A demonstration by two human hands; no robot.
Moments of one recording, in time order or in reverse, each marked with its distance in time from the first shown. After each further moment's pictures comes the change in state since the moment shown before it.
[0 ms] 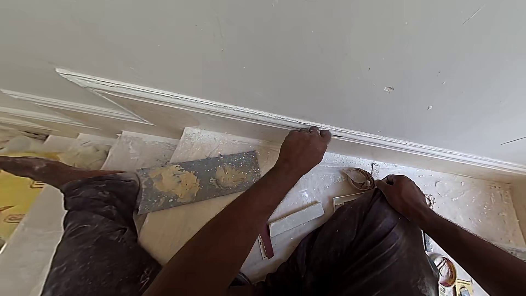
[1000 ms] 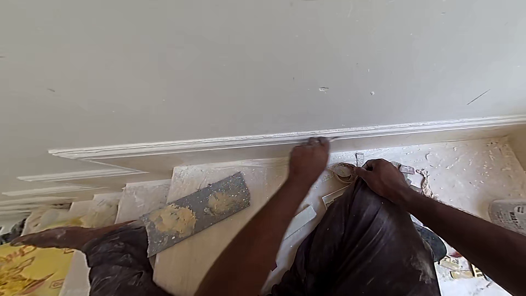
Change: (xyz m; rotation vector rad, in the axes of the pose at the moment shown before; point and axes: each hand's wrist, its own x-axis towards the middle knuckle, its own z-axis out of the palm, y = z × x) left_hand 0.025 0.085 0.005 -0.009 -0.129 -0.048; right_hand 0.001 0.008 -0.007 0.197 -0.062 -0.049
